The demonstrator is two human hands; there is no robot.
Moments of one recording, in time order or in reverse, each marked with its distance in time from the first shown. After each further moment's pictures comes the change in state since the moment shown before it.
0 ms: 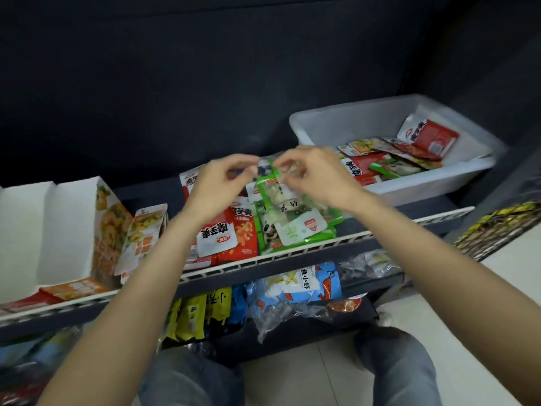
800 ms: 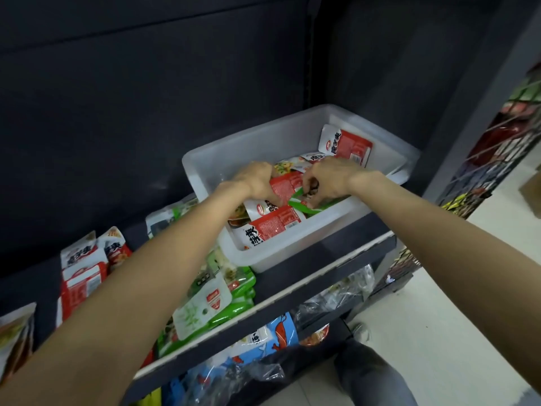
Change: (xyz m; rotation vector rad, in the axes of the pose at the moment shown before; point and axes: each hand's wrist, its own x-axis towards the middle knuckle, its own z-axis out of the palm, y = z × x) left_hand 0.178 0.076 0.210 0.756 -0.643 0.125; right_hand 0.017 0.214 -0.091 -0.489 -0.422 0.352
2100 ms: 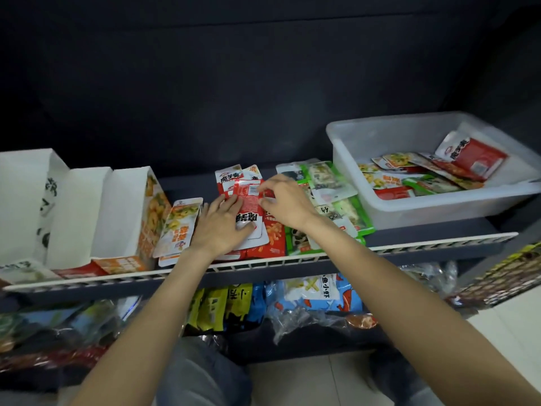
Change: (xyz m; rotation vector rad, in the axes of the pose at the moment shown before) left_hand -0.286 -0.180 0.107 -0.084 0.271 -0.473; right_hand -0.029 -0.308 0.055 0.447 0.306 -0.355
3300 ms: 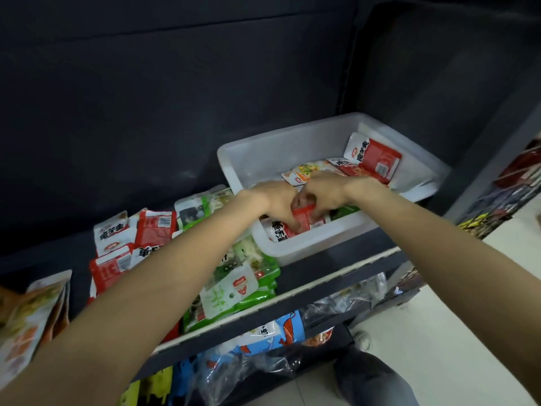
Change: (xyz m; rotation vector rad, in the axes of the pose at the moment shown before) left_hand 0.152 0.274 -0.027 0.258 -0.359 0.619; right_hand -0.002 0.222 -0.157 -0.396 -0.502 0.174
